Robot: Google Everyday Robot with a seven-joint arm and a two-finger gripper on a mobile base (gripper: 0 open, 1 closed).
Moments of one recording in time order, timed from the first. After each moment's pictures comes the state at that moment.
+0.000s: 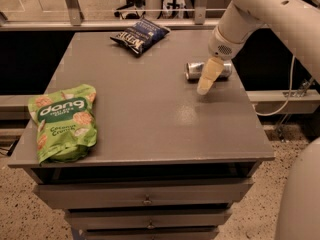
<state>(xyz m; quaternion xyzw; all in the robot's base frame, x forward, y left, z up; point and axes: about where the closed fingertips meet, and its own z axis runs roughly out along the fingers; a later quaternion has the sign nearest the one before) 0.676 -0.165 0.856 -0.57 0.80 0.01 0.20</state>
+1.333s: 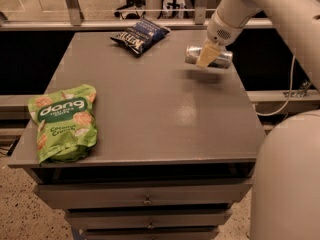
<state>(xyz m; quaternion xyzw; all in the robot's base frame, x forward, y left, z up) 0.707 -0.162 0.884 -0.57 0.79 0.01 0.21</state>
